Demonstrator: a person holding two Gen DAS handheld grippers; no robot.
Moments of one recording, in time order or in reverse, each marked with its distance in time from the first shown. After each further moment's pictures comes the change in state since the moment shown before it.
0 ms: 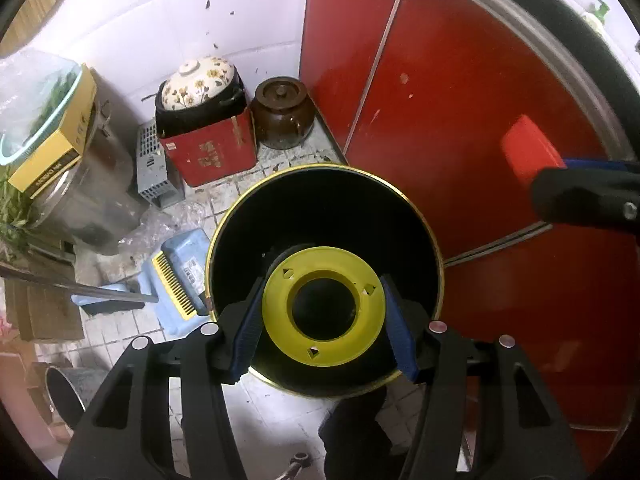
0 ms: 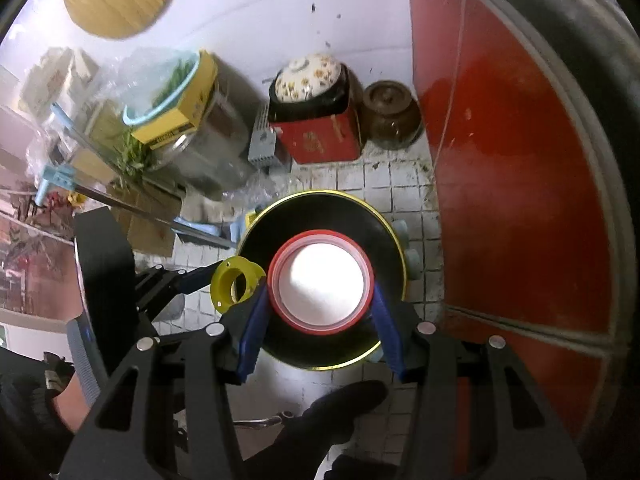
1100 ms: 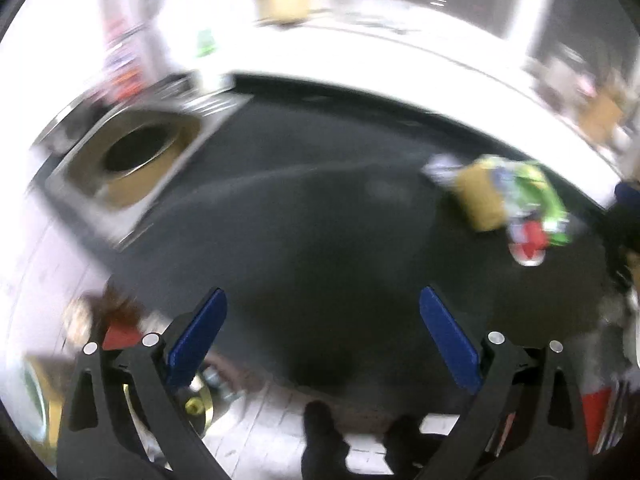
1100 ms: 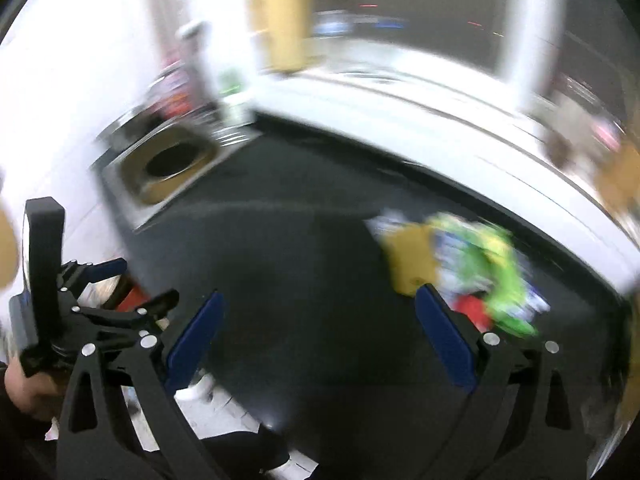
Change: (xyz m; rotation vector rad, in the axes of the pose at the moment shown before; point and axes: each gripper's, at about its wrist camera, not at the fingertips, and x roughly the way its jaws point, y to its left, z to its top) left arm -0.302 -0.410 -0.016 0.806 -0.161 -0.359; right arm -0.492 -0.106 -0.390 0.825 -0.532 -0.665
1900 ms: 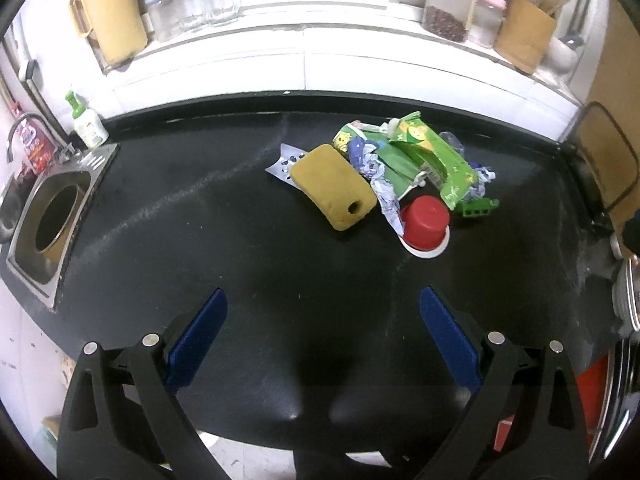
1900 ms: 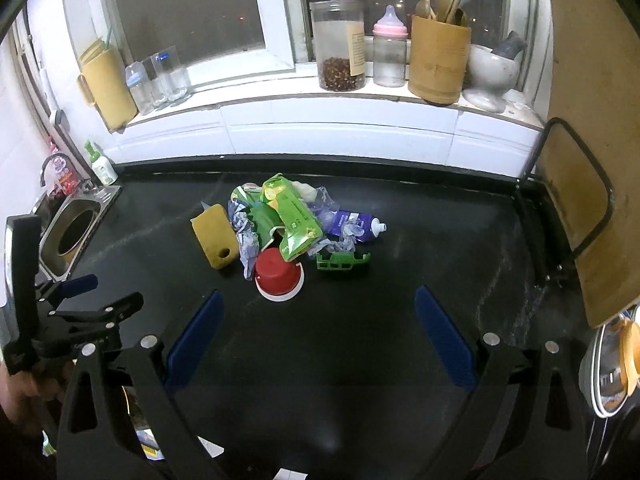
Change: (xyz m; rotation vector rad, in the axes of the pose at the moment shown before) left arm 0.028 -0.188 0.019 0.205 0.091 -0.069; right arm -0.052 -0.200 -0.075 0.322 -0.020 -0.199
